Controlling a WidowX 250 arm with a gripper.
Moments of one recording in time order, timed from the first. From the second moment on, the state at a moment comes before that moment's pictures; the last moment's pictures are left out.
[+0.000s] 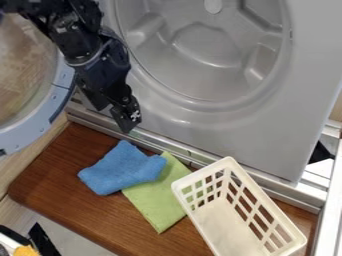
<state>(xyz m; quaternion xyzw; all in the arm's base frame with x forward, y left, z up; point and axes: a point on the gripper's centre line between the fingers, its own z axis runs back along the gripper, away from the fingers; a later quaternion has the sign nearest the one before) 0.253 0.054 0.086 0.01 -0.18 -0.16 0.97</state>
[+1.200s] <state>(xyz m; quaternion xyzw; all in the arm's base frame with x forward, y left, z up) 0.240 0.064 0.015 0.04 -0.13 -0.22 0.97</state>
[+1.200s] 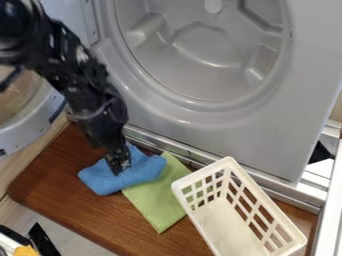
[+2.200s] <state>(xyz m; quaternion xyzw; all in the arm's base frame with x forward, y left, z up) 0.275 0.058 -0.064 0.06 -0.09 -0.24 0.97</state>
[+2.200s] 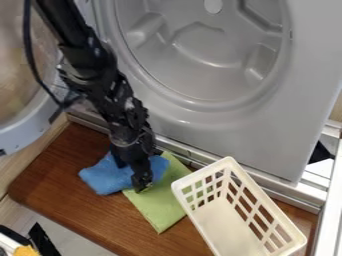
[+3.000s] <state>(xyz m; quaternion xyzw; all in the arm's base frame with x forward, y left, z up) 0.270 0.060 -0.039 0.06 -0.09 -0.22 0.97</state>
